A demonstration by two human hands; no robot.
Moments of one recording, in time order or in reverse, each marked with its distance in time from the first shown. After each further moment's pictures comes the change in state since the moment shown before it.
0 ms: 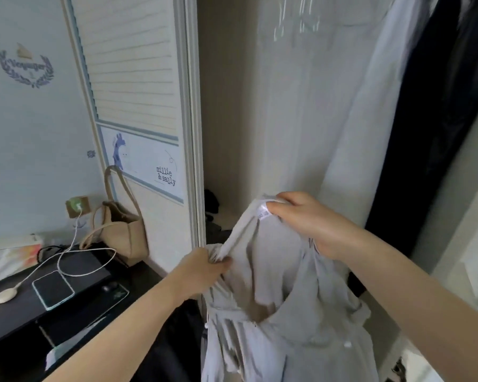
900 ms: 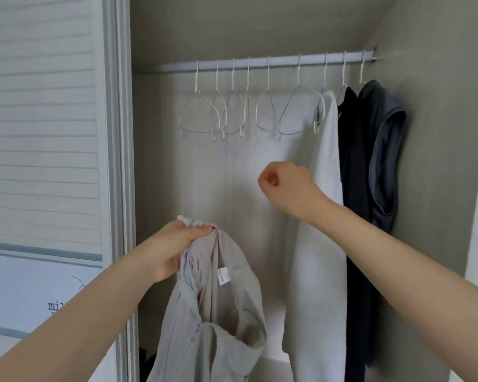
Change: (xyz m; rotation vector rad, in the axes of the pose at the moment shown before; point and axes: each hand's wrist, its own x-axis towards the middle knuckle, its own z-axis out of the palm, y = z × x) left_hand 0.188 0.173 -0.138 -0.550 -0.461 0.357; right_hand 0.137 -0.145 -0.079 -0.801 0.790 -0.273
